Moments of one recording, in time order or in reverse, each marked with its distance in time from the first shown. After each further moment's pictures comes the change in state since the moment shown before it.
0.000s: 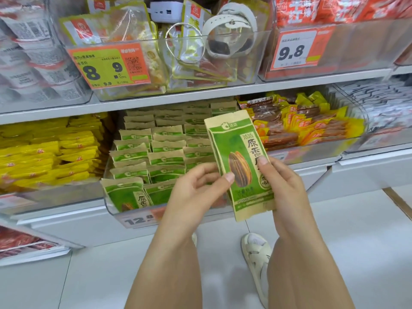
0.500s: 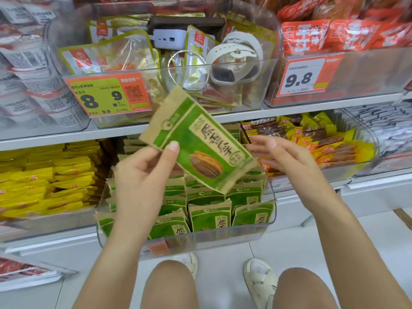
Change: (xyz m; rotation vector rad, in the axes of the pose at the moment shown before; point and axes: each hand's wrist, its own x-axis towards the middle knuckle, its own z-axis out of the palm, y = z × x) left_hand 0.048 0.040 -0.049 0.208 0.384 0.474; right_hand 0.095 -0.038 -0.015 -0.446 -0.310 -0.241
